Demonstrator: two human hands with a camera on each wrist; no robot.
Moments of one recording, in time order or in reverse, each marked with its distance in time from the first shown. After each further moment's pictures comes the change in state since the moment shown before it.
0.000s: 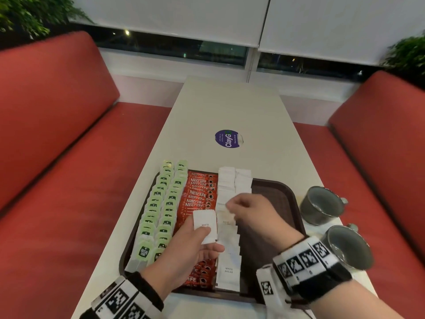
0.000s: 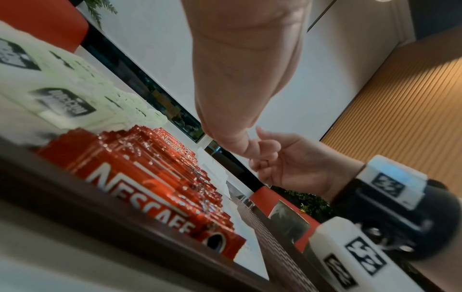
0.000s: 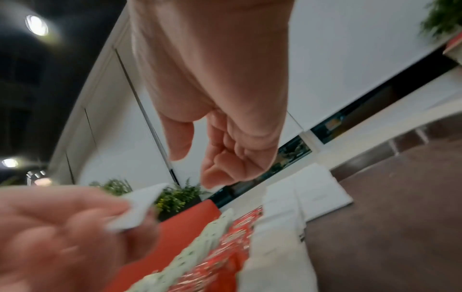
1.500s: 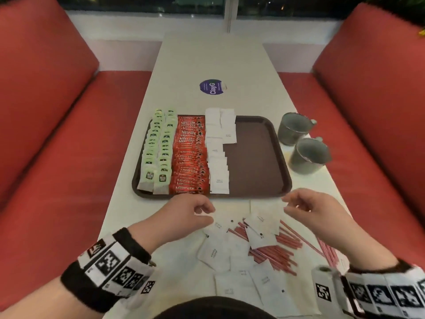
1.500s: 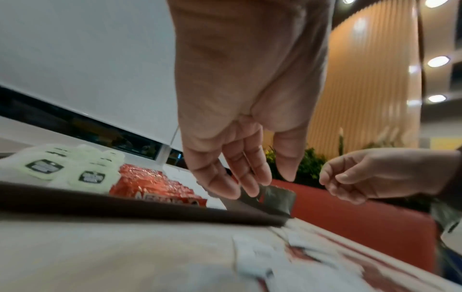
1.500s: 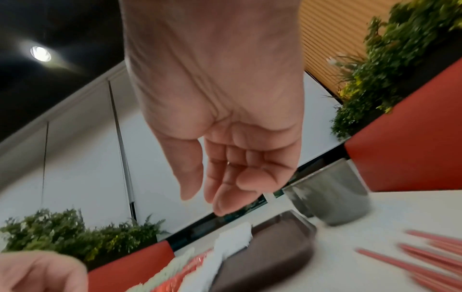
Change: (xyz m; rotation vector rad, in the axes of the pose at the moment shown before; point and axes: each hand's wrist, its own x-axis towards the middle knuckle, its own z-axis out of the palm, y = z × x) left_hand -0.109 -0.039 -0.006 1.150 -0.191 0.189; right_hand -0.232 0.055 -0.044 -0.243 0.134 0.122
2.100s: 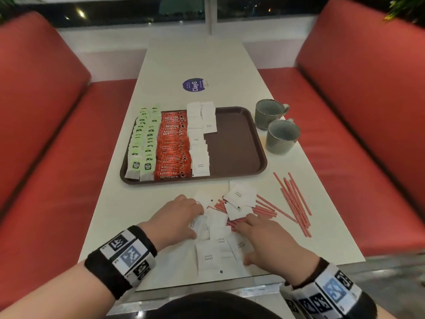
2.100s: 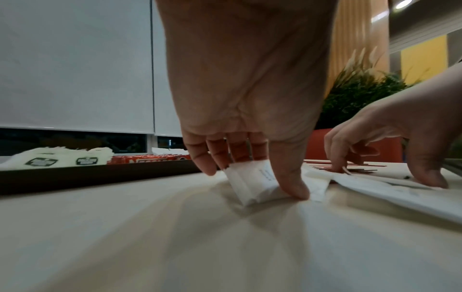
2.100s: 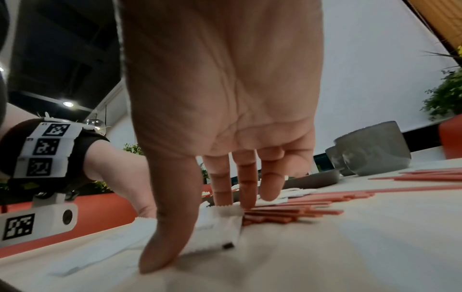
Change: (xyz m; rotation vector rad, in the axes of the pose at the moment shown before) left_hand -0.011 -0.006 0.062 0.719 -0.135 0.179; right_hand -0.062 0.031 0.076 -0.650 -0.313 -0.293
